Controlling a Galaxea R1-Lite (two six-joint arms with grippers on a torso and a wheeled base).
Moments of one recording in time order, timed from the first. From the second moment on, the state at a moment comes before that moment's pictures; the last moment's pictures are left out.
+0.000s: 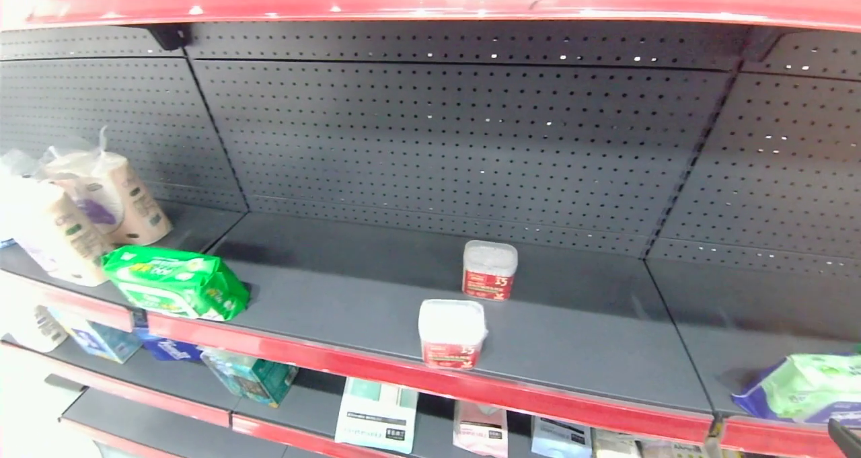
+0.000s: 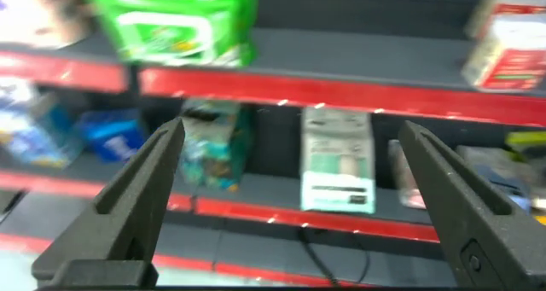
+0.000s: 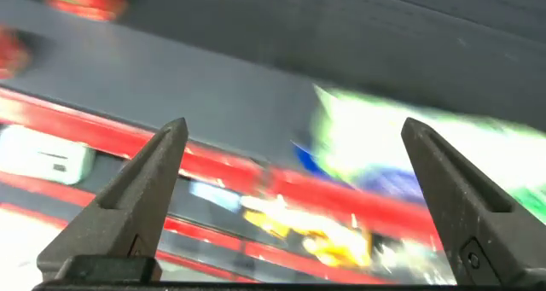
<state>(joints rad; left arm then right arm) -0.07 0.09 0.00 0.00 -0.04 0.00 -0.22 0.47 -0.20 -0.03 0.14 -0.22</state>
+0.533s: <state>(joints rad) -0.08 0.09 0.00 0.00 -0.04 0.00 -0.22 0.48 -0.18 -0.03 0.15 -0.22</state>
